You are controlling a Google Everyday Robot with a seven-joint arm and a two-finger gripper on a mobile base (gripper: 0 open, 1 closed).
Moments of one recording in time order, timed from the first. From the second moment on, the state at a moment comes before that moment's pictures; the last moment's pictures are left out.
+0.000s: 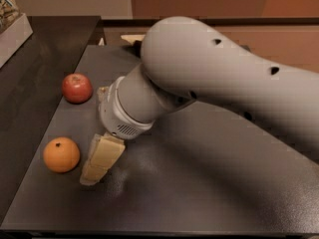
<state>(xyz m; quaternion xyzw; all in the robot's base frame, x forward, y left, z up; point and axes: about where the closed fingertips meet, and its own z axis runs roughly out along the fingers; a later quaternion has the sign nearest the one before) 0.407 0.126 0.884 -0.68 0.64 0.19 0.32</state>
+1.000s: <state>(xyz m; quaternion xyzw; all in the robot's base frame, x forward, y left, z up) 0.373 0.182 0.854 -0.72 0.59 0.22 0.29</state>
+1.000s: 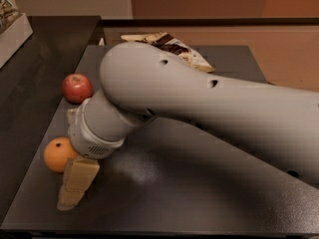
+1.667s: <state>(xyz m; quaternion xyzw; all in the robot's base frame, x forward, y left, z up) 0.382 0.188 0.849 -0.72 0.60 0.22 0.28</state>
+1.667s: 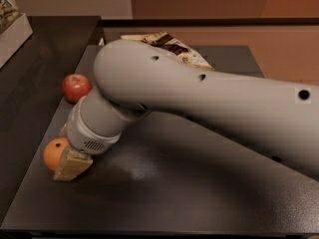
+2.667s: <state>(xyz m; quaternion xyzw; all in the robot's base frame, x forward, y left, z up) 0.468 0.101 0.868 -0.62 0.69 0.20 0.31</state>
